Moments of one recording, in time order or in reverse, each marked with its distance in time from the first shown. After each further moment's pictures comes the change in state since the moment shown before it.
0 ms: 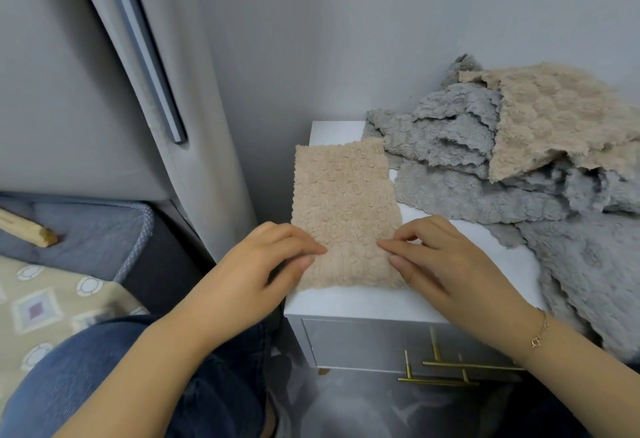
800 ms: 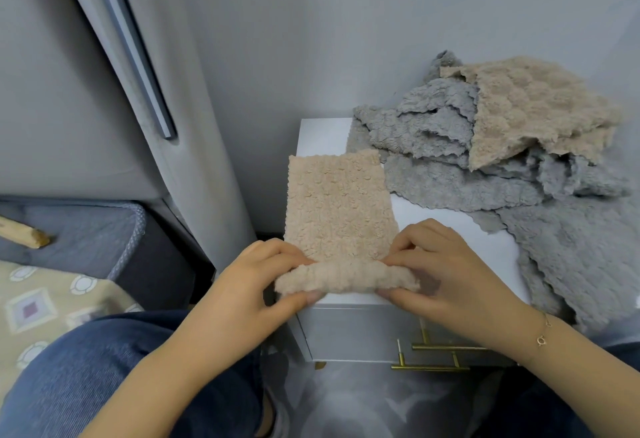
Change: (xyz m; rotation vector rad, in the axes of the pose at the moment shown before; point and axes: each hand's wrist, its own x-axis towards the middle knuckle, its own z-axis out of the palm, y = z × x) left_hand -0.023 0.024 0.011 -0.098 0.073 -0.045; right_hand -0.018 -0.010 -0.006 0.127 -0.006 0.026
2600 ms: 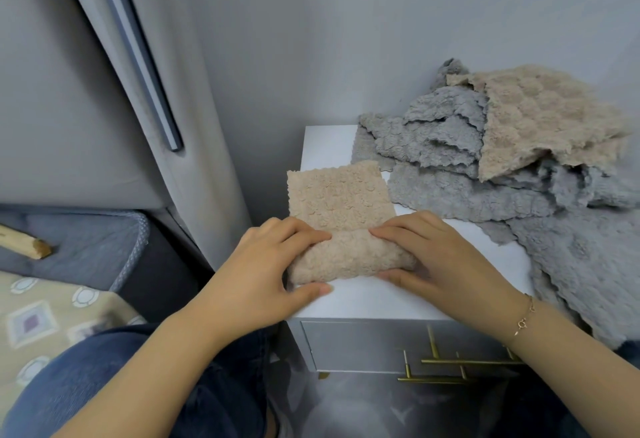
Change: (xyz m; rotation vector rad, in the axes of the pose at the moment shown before) left_hand 0.036 -0.016 -0.008 0.245 -0.109 0.074; right_hand 0.026 0.014 0.003 -0.106 -0.107 0.036
